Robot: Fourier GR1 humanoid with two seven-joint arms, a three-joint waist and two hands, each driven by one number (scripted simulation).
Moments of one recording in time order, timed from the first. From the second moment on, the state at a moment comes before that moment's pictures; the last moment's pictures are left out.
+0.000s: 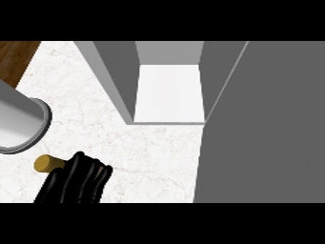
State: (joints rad) left arm 0.23 0.00 -0.74 -2.47 -0.11 0.31 0.36; right arm -0.01 -0.11 0.12 -2.46 -0.12 0.04 0.50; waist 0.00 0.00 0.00
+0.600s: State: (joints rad) left arm 0.30 0.11 -0.49 -2.48 -0.02 0.31 0.27; right arm -0.07 -0.10 0.14 -2.46 -0.11 0.02 0.56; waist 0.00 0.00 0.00
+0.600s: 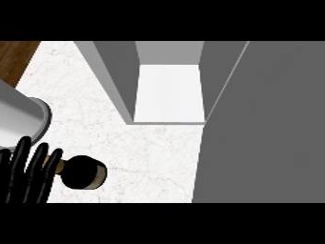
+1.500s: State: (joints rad) left arm 0.38 0.16 -0.03 -2.22 0.30 0.10 0.03; right arm -0.13 -0.09 0.13 -2.47 -0.09 0.01 0.61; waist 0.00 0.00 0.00
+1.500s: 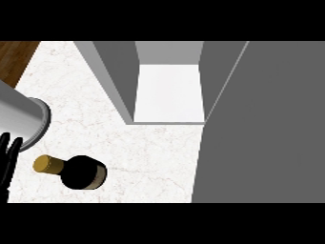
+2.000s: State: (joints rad) left arm 0.33 0.16 0.06 -1.91 0.32 -0.04 -0.11; right arm -0.08 -0.07 0.14 -2.46 -0.08 0.04 0.56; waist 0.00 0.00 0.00
